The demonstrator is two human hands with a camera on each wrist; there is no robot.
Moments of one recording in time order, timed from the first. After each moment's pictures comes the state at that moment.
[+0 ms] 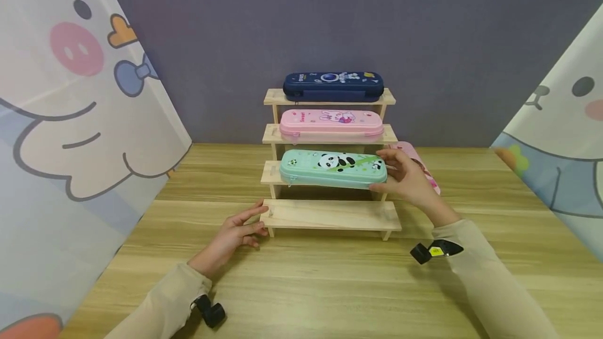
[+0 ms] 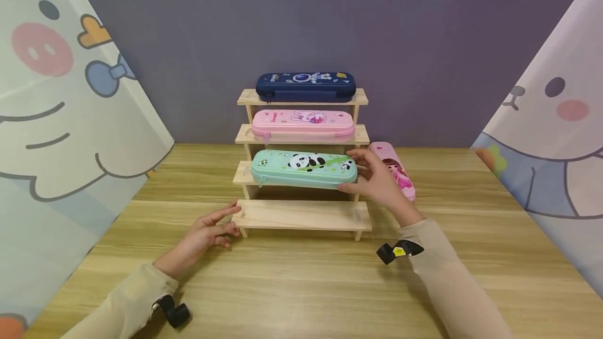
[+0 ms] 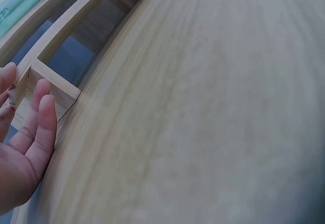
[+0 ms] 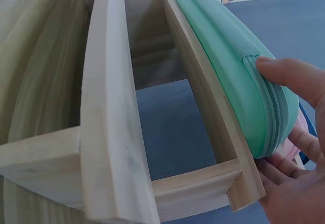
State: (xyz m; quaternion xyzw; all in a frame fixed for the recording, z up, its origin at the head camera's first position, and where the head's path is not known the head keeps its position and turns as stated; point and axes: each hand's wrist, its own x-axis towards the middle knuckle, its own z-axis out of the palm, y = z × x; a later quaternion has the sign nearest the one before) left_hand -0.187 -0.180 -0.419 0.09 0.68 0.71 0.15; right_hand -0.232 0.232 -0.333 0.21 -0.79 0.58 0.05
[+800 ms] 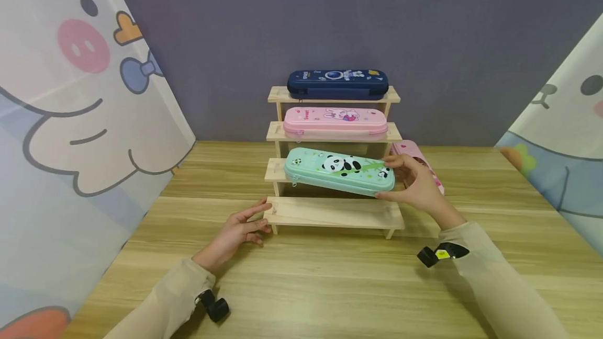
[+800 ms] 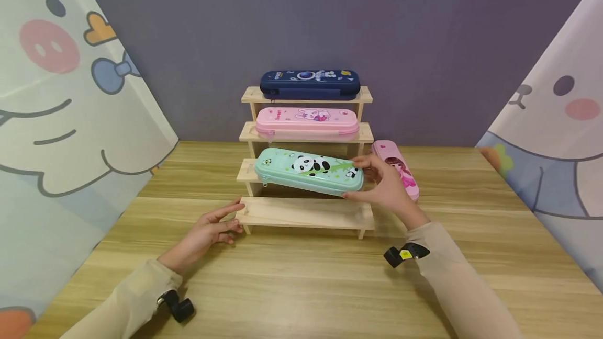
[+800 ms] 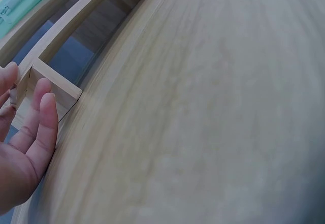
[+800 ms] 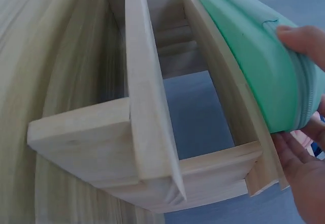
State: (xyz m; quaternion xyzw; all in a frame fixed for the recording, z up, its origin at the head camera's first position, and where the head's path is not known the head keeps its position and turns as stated) left_hand -0.189 -0.181 -0.421 0.08 0.68 0.71 0.16; right_hand -0.227 0.240 -0.349 0.29 -0.75 0.58 0.13
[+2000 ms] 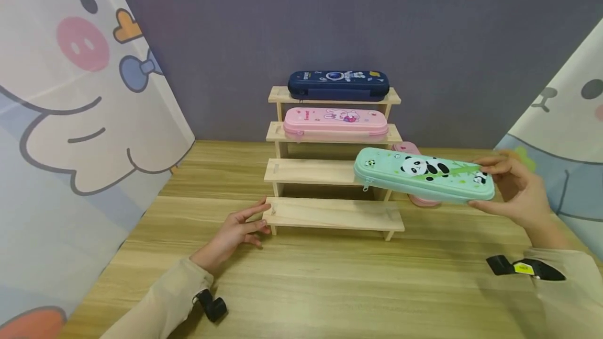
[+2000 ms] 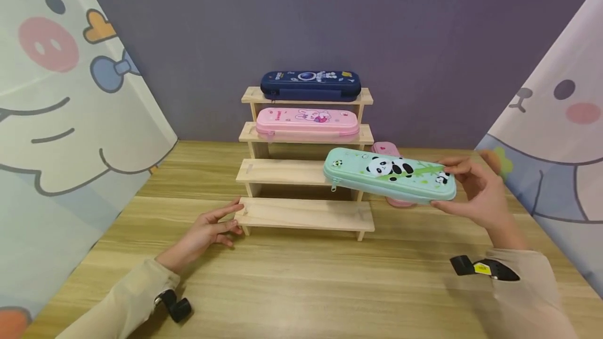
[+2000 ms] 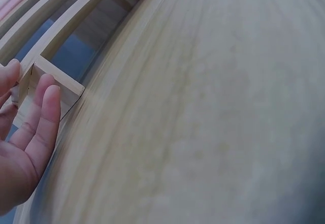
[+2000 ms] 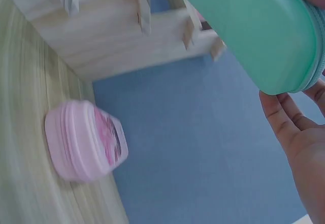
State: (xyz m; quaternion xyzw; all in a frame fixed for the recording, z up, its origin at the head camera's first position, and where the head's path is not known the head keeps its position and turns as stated) left_hand -0.190 -0.182 -0.420 0.10 0.68 0.71 0.16; right_hand -0.194 0.363 -0.324 0.45 -0.55 0.68 0.17
